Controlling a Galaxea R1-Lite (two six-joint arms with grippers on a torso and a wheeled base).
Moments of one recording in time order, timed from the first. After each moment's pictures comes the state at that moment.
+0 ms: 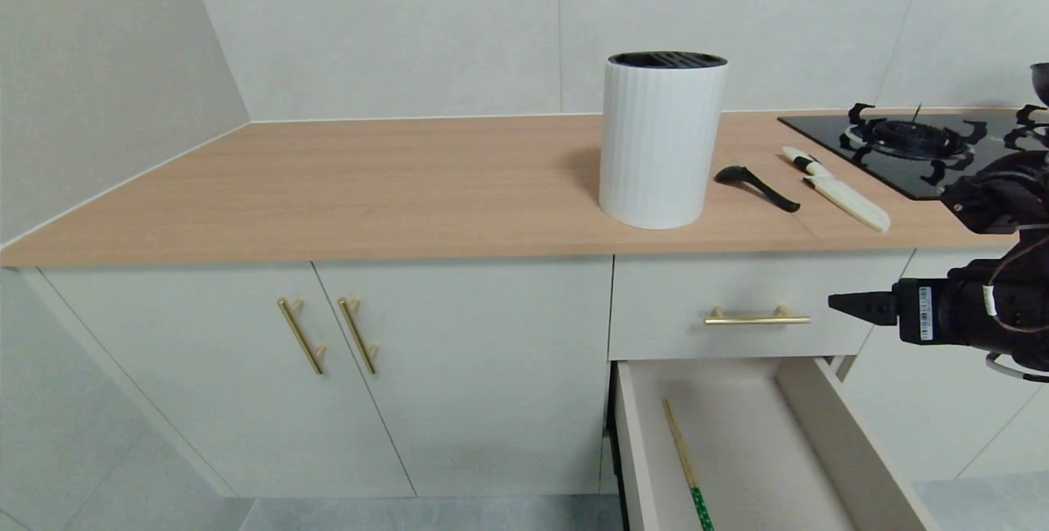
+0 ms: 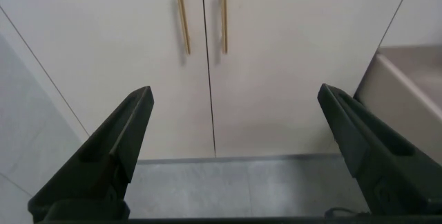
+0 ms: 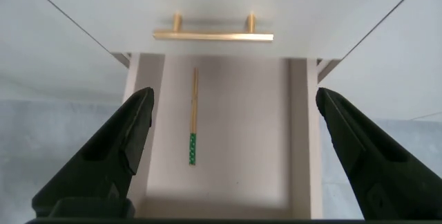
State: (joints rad) left arm 0.00 0.00 0.00 0.00 -0.02 0.01; right arm 0.21 1.40 -0.81 -0.08 -0.09 0.11
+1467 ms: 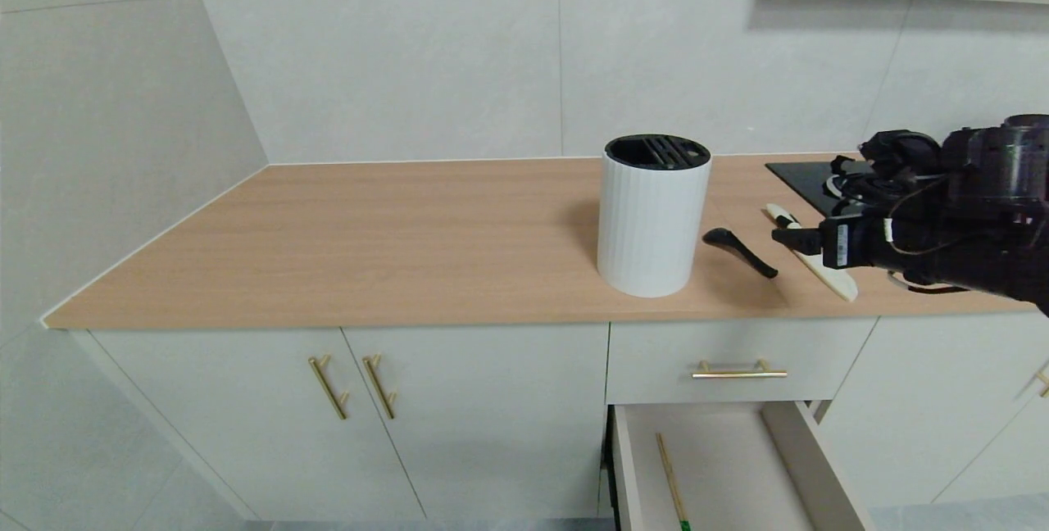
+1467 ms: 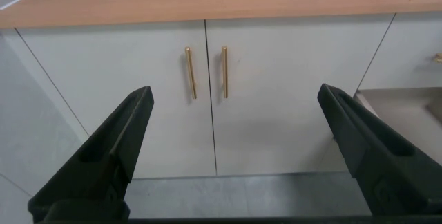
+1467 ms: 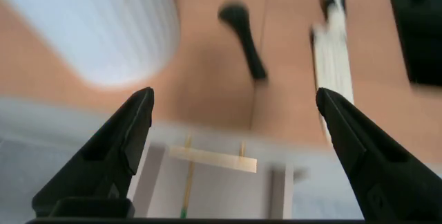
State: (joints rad) left arm 0.00 0.00 0.00 0.00 -0.02 0.01; right arm 0.13 1.74 -1.03 -0.42 0.06 -0.06
